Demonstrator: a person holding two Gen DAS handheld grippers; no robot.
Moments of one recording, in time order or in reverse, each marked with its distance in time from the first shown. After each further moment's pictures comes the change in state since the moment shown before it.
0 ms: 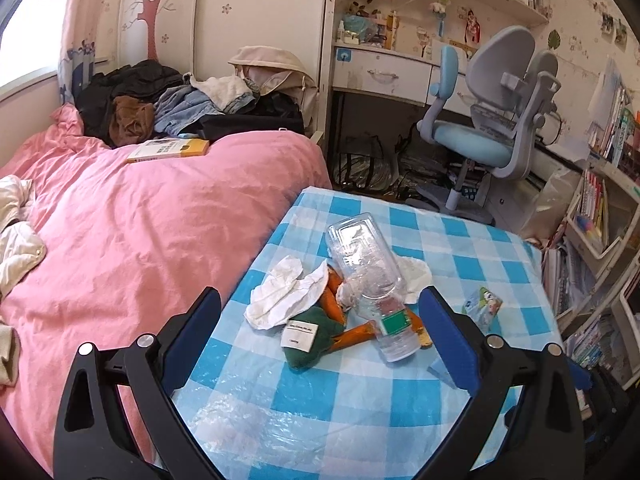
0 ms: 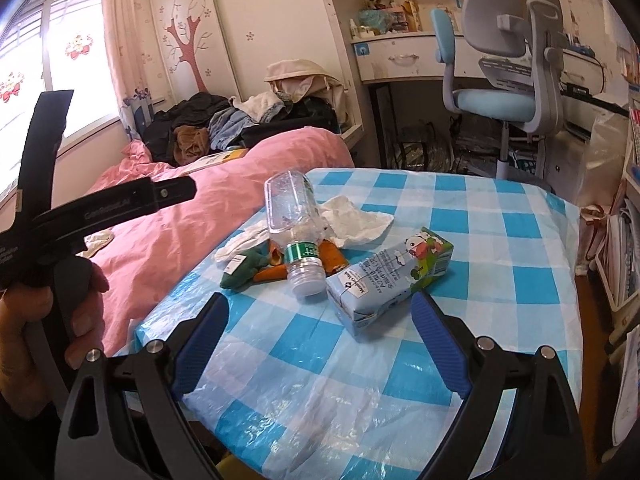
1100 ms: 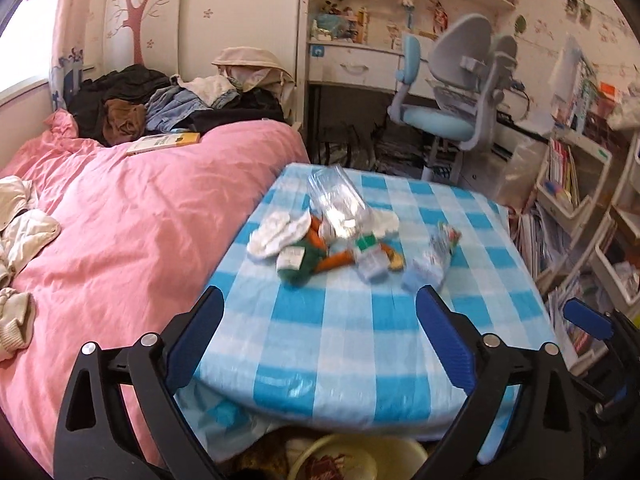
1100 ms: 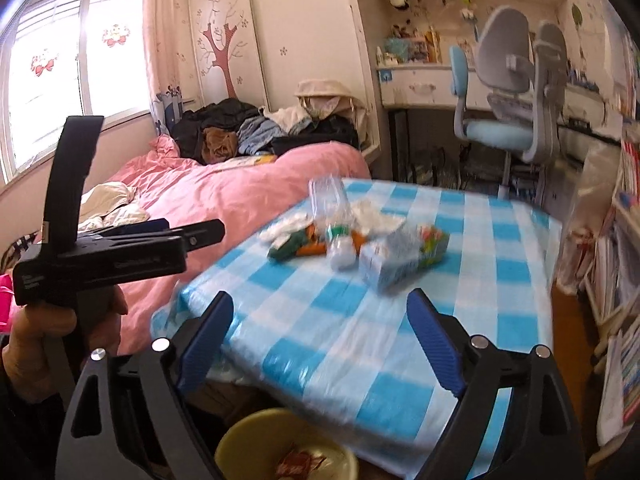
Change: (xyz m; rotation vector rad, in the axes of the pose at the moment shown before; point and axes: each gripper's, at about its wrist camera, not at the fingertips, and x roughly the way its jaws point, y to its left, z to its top) left arm -0.085 0.004 -0.061 0.043 -0.008 -0.074; right arm -0.080 0.036 -0.034 -0.112 -0.084 0.018
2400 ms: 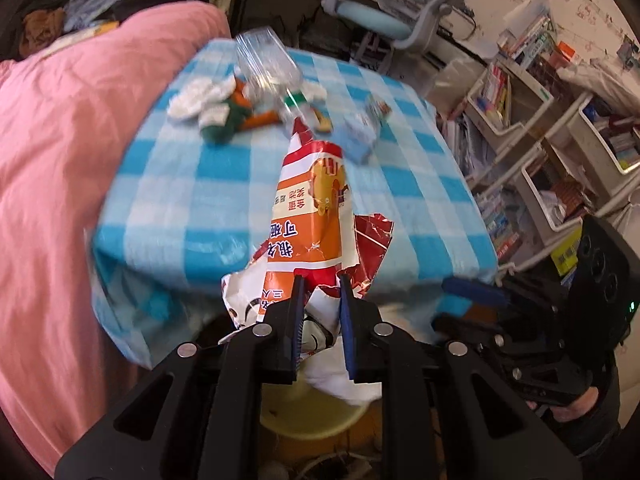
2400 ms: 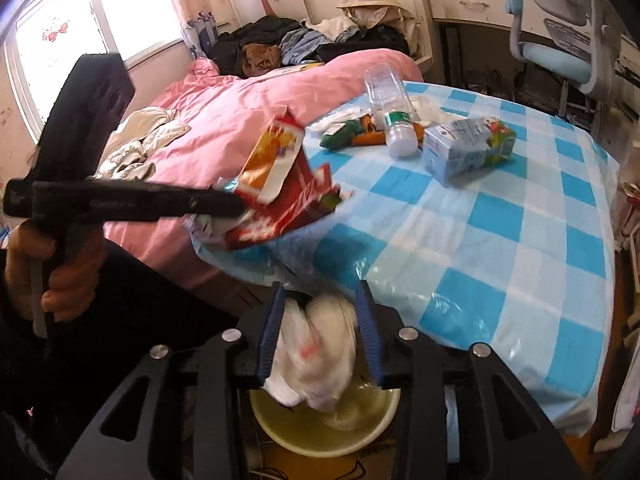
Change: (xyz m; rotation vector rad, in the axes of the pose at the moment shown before) left arm 0.003 0.014 -0.069 0.012 0.460 -0.363; right arm 0.017 0.016 -0.052 0.003 0.342 0.183
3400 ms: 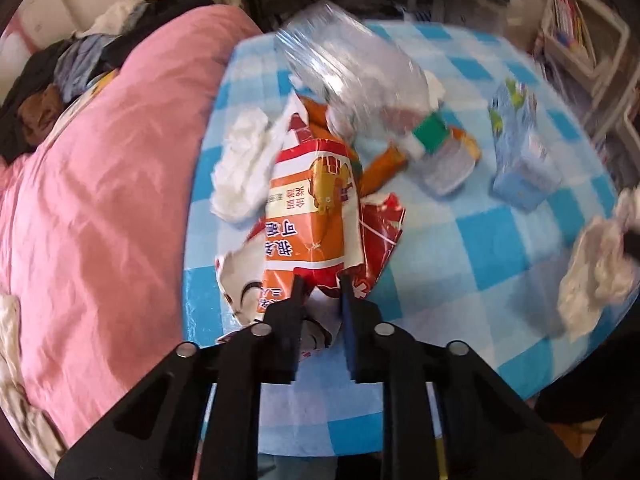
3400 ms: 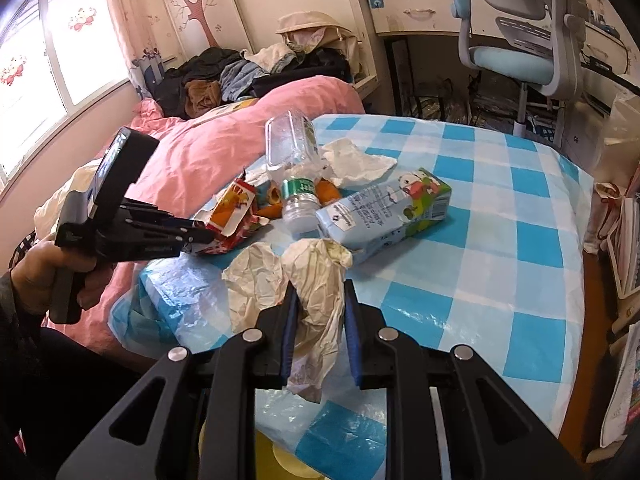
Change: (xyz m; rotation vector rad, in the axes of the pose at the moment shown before) left arm 0.093 0.058 0.142 0.179 0.091 0.362; right arm 0.026 -0.080 0.072 0.092 -0.083 -0.100
